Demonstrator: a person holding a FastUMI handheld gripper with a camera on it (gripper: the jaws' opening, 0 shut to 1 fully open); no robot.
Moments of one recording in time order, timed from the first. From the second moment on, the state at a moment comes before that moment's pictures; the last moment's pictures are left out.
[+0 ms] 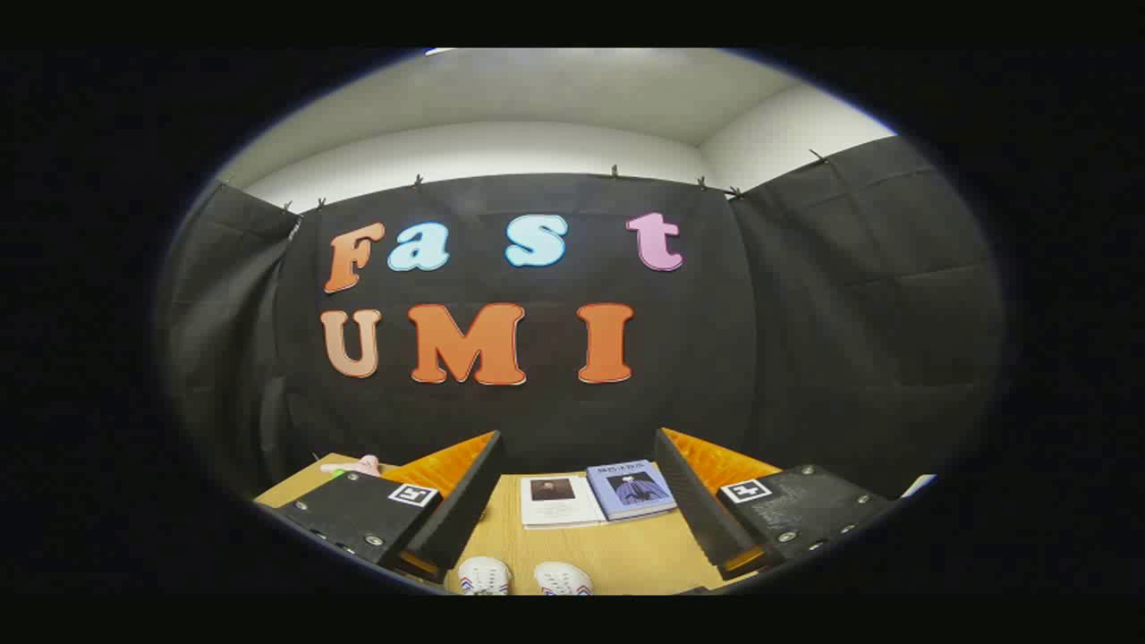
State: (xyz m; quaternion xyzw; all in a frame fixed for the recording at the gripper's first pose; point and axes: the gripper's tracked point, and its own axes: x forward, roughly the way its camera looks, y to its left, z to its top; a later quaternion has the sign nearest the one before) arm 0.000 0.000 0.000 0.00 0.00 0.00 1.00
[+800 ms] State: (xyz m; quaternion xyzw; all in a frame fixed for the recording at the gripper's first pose) arm -0.001 -0.008 0.000 -0.01 0.01 0.00 1.00
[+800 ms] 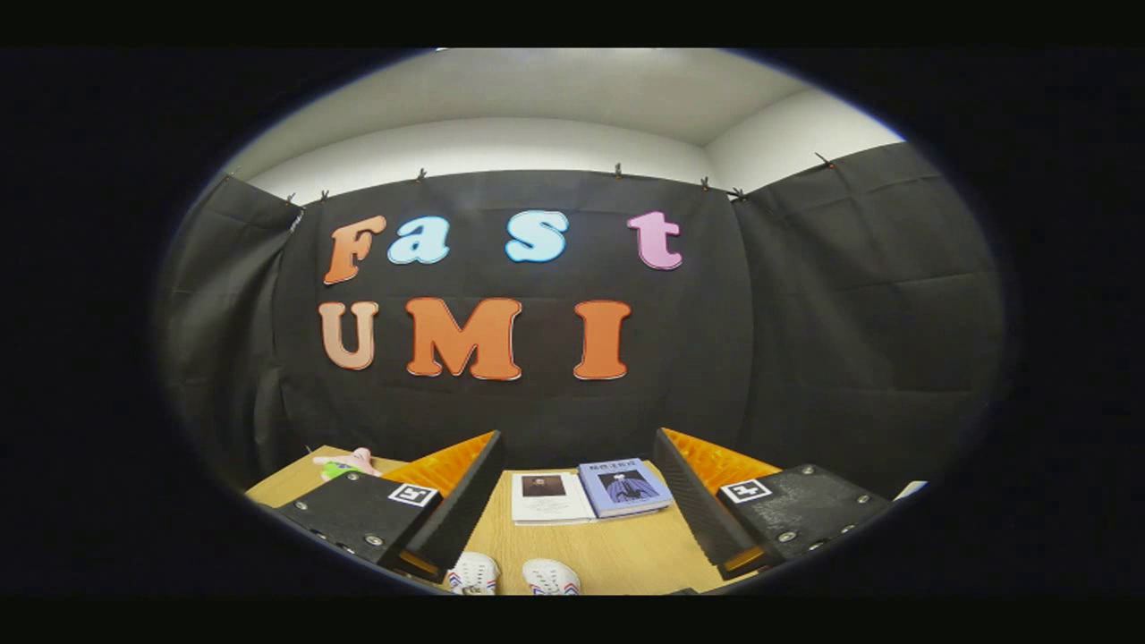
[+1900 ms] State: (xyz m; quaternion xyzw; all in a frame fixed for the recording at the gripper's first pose) arm -0.007 0.092 -0.196 0.12 0.24 0.19 0.94
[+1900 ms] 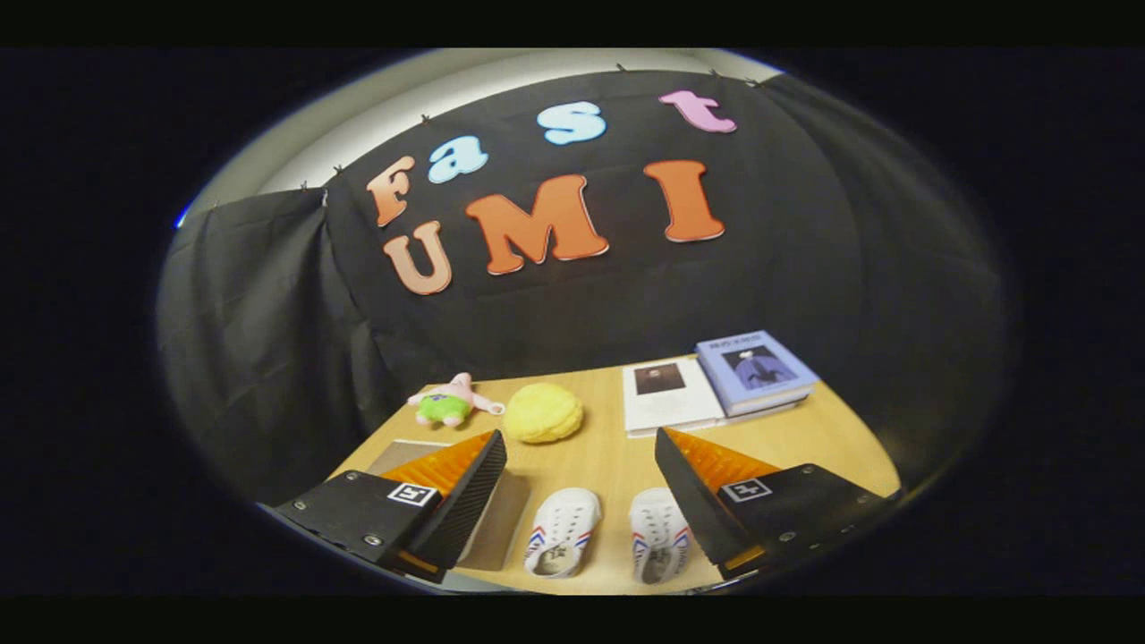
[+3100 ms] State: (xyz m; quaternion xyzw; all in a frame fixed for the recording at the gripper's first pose) arm -0.106 0.243 -0.326 0.43 0.50 0.42 0.62
